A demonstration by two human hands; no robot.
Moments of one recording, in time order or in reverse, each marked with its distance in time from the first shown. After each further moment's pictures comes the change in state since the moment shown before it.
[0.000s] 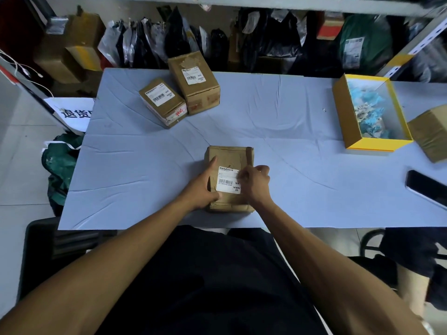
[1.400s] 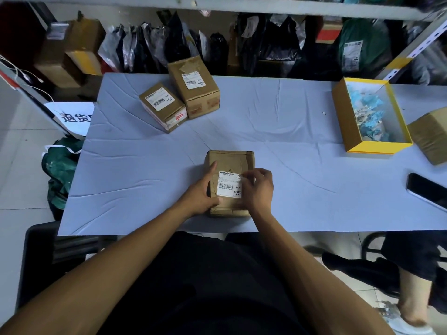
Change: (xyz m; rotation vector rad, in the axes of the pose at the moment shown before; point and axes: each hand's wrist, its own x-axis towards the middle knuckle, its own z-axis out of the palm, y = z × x) left_hand 0.003 -0.007 -0.001 -0.025 -0.039 -0.008; right_hand -0.006 -0.001 0.003 0.191 0.243 0.004
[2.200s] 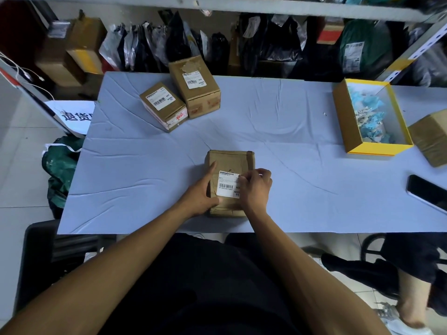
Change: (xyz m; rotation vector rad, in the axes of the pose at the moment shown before) left_hand -0.001 -0.001 0.002 -0.028 0.023 0.008; right_hand 0.001 0.001 0.010 -0.084 -0.016 0.007
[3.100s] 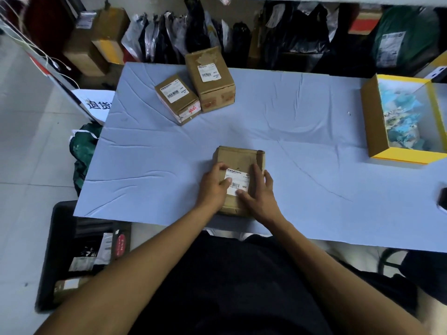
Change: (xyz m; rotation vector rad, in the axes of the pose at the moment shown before) left_hand 0.016 0.025 0.036 -0.035 0.470 -0.075; right_hand 0.002 0.031 -0.020 0.068 -0.432 -0.158
